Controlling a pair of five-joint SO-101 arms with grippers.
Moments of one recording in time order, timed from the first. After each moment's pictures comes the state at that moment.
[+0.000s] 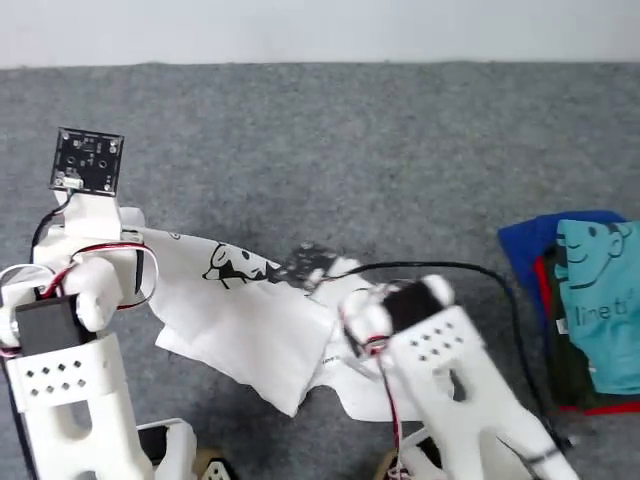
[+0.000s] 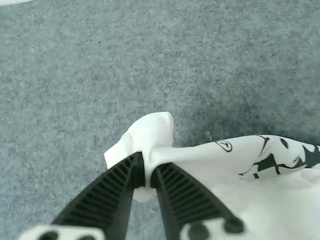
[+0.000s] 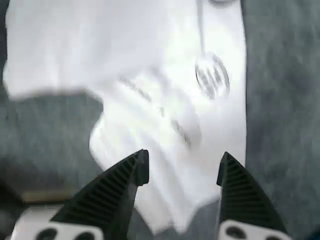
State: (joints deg) left arm -15.8 -46.2 29.8 77.8 -9.9; right arm -32.7 -34.6 46.0 78.6 27.0
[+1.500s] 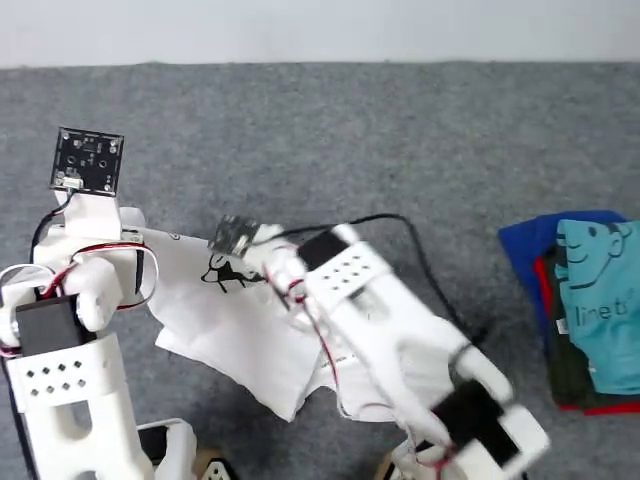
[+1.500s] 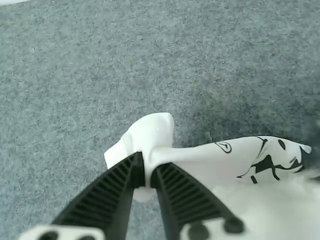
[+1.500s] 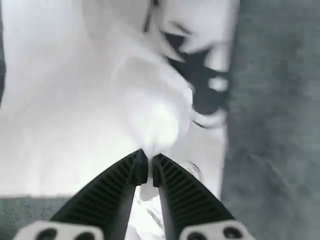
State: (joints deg) left arm -15.8 -46.2 29.8 77.8 -9.9; right arm -38.7 -6.9 21.1 73.4 27.5
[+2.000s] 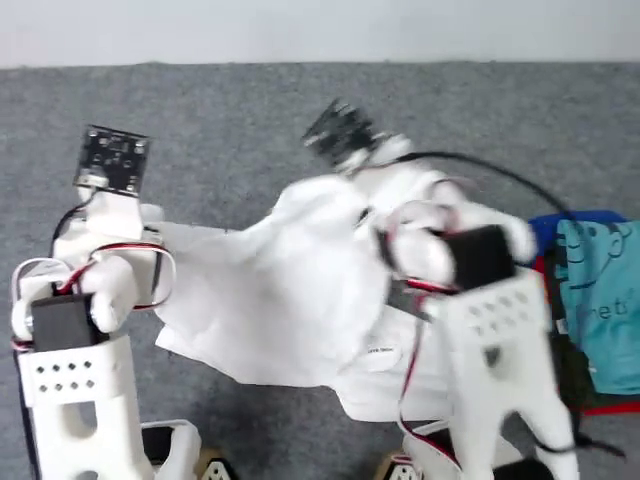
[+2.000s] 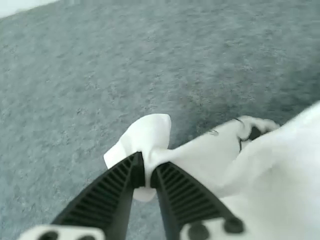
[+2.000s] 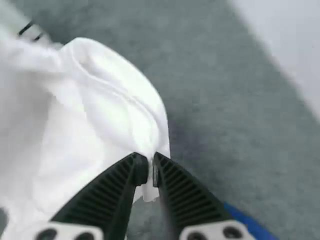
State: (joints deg) left arm -8.5 -46.2 29.0 77.9 -9.9; right arm -17.7 -30.3 0.1 81.9 31.3
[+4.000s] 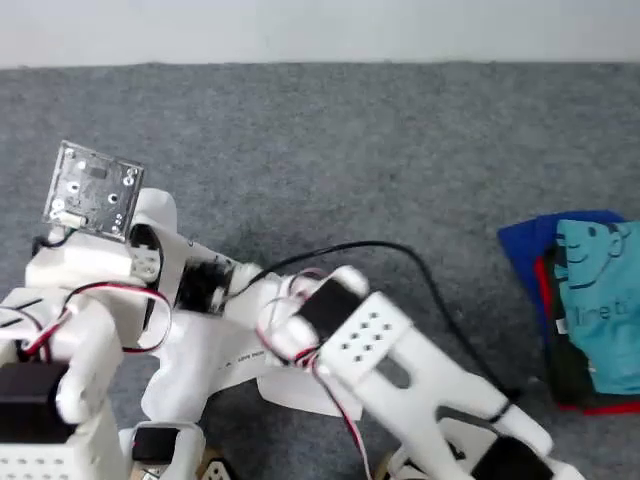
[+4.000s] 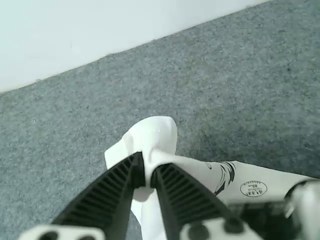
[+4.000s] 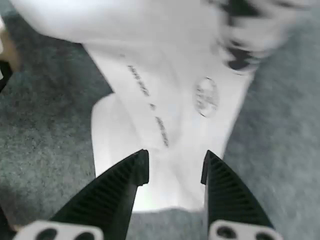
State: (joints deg) left arm -4.0 -52.3 11.3 90.9 -9.9; right arm -52.7 -21.7 29.7 74.1 29.3
